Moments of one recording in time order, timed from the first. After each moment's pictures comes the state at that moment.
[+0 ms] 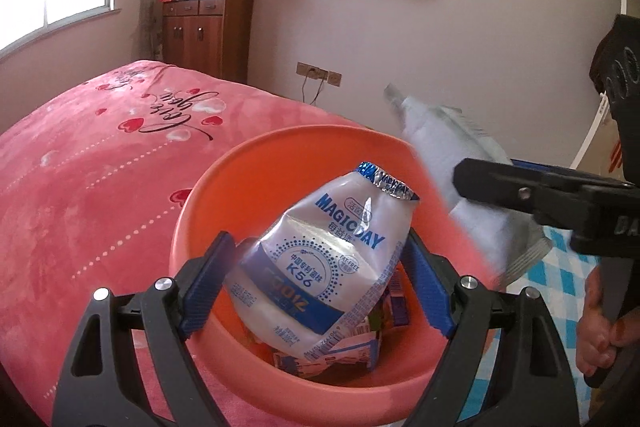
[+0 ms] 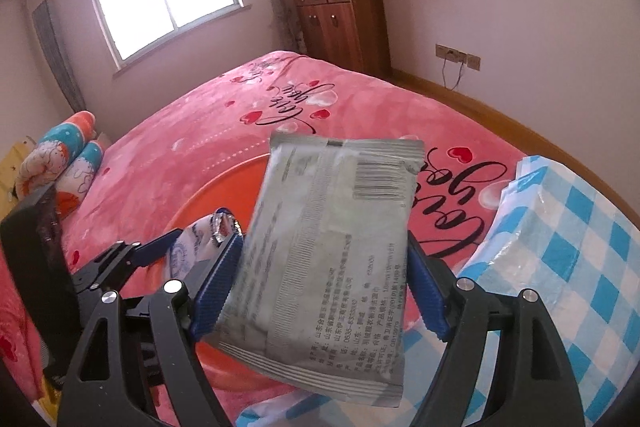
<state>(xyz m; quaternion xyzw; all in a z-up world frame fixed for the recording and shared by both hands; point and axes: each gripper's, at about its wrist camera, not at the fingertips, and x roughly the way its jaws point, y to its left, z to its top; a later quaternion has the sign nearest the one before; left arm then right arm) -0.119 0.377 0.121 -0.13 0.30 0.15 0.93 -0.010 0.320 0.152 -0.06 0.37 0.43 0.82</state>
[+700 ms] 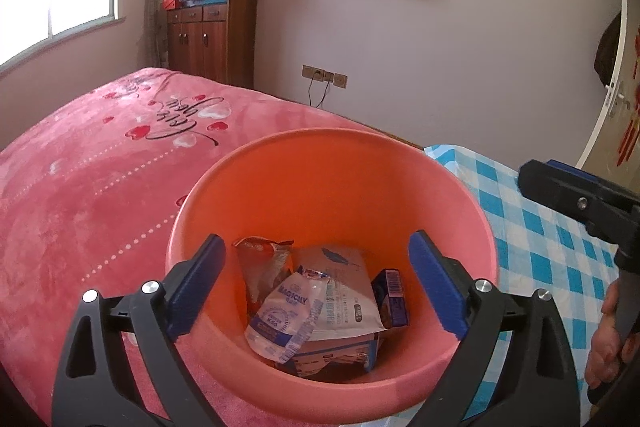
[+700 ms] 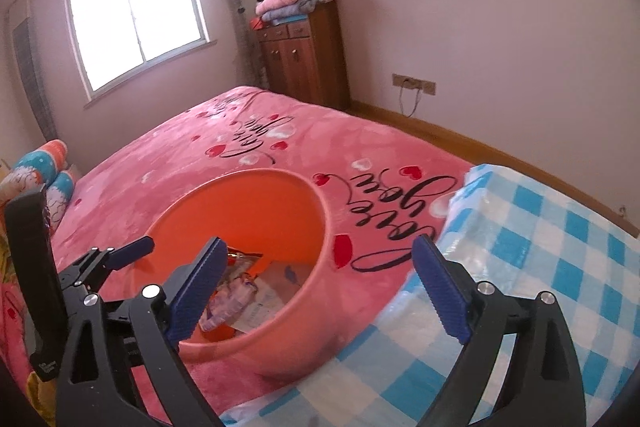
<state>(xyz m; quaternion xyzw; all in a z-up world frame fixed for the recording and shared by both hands) -0.119 0.356 0.128 -0.11 0.30 0.17 0.93 -0.026 0.267 0.162 -0.03 0.31 0.36 0.88</state>
